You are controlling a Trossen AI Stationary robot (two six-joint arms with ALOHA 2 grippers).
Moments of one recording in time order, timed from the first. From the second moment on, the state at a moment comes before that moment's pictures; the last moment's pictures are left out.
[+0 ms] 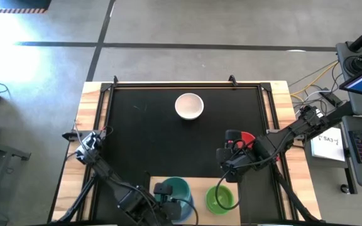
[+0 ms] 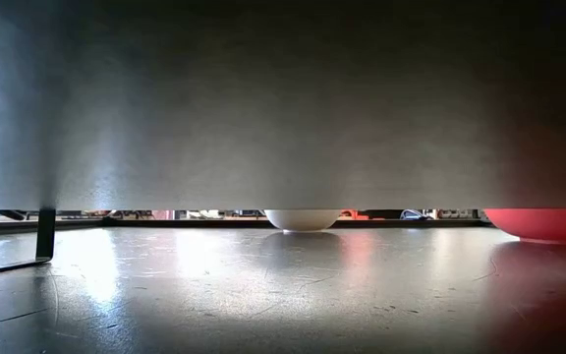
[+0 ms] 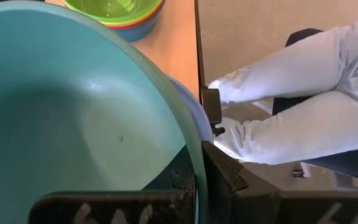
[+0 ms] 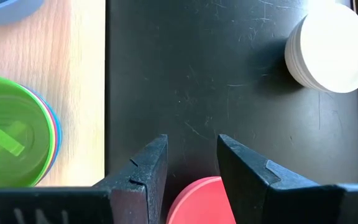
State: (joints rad) left arm -0.72 2.11 2.18 -1.10 -0.20 -0.65; right arm 0.51 1.57 1.60 -1.29 0.36 0.44
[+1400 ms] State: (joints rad) left arm -0.61 2.12 2.20 -1.46 -0.61 -0.61; right arm 0.51 1.57 1.60 -1.21 0.36 0.44
